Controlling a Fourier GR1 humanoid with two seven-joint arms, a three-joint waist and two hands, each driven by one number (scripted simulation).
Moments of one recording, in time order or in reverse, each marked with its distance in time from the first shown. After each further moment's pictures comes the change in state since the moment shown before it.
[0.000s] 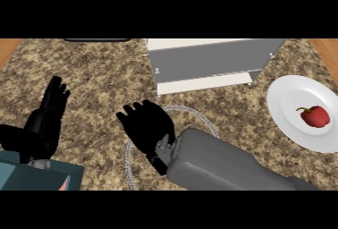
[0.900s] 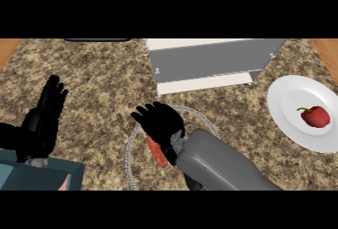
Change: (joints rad) left arm -0.002 -0.050 0.070 -0.003 -0.050 -0.068 0.023; right arm 0.143 0.041 -0.079 0.161 0.264 -0.046 -0.281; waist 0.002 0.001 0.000
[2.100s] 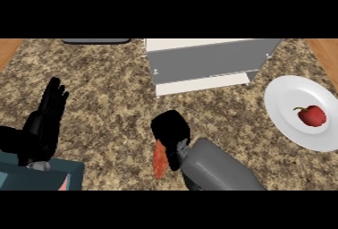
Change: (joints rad) left arm 0.021 -0.065 0.034 -0.035 -0.067 -0.034 0.029; right arm 0.102 0.017 0.019 0.109 0.121 -0.198 0.030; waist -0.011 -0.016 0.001
